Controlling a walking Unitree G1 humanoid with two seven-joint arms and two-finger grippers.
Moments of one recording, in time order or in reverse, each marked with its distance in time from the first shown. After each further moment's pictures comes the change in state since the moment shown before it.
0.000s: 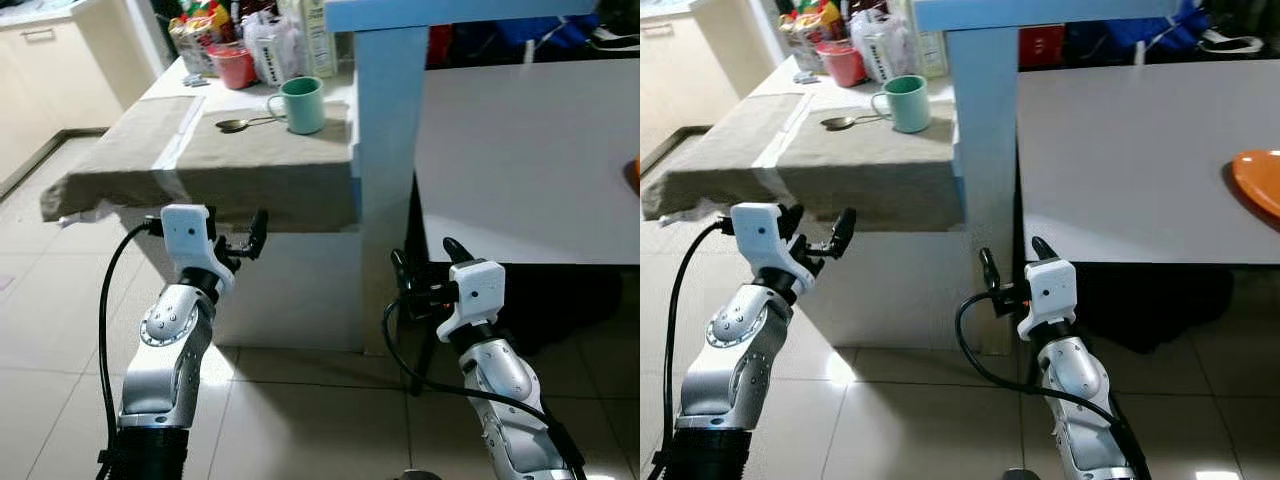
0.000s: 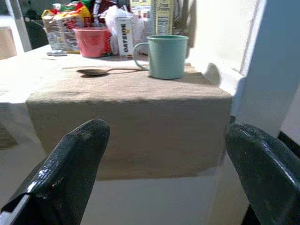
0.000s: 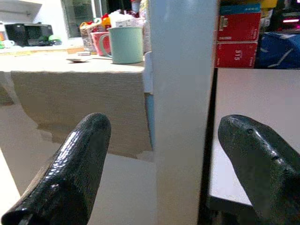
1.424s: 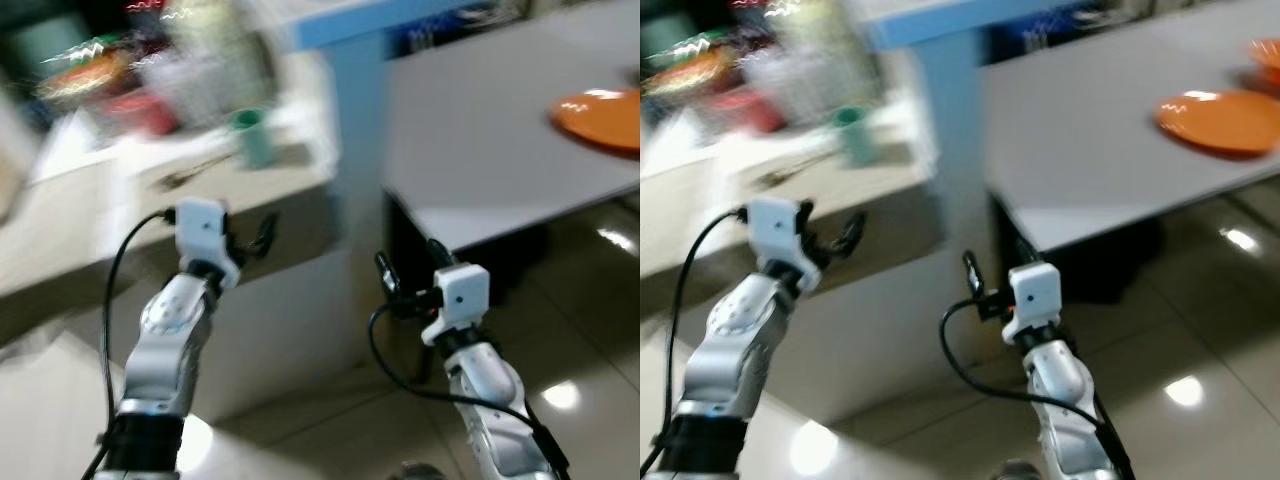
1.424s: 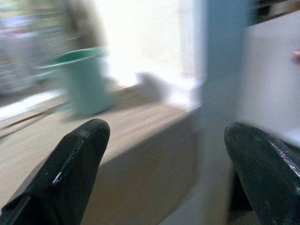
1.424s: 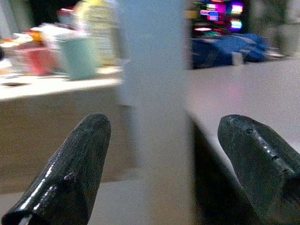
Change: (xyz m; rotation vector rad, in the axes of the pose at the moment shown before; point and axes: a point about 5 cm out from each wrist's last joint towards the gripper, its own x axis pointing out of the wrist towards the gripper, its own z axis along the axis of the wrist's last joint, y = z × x) left arm 0.012 -0.016 0.002 0.091 0.018 -0.125; right arm -0.004 0.011 -0.003 0.004 -0.011 0.018
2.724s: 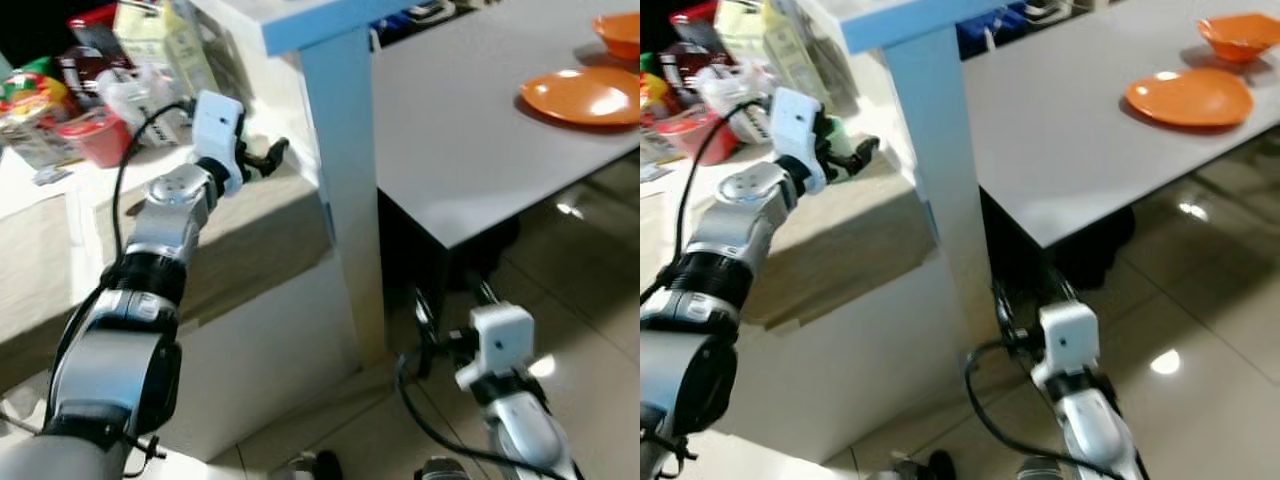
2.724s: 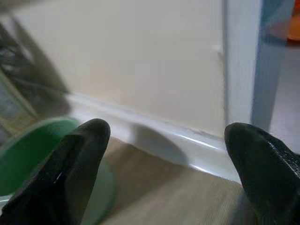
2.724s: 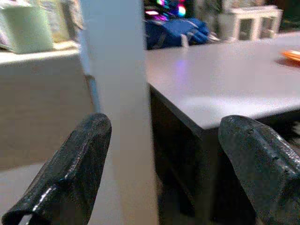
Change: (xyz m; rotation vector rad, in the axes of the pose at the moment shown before) left arm 0.093 0.047 0.055 0.133 0.090 -0.092; right arm -0.056 -0.007 0.008 -0.049 0.057 -0.084
